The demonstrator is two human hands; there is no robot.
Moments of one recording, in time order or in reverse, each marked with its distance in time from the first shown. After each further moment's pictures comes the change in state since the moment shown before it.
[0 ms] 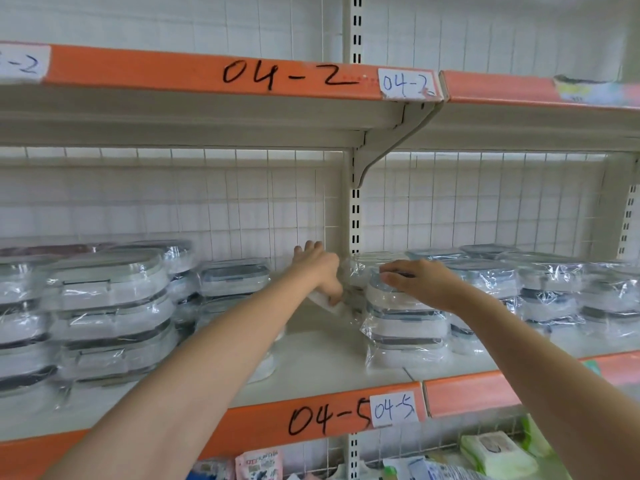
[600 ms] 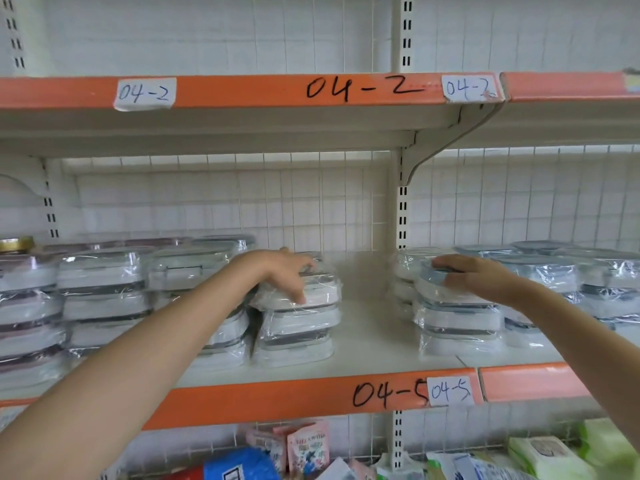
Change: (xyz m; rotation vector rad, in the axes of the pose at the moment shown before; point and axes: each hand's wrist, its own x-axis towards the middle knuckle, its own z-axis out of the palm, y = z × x) left_hand -0.113 -0.110 -0.042 -0.101 -0.338 -0.076; right_hand -0.013 -0.011 -0.003 -0.013 -0.035 -0.011
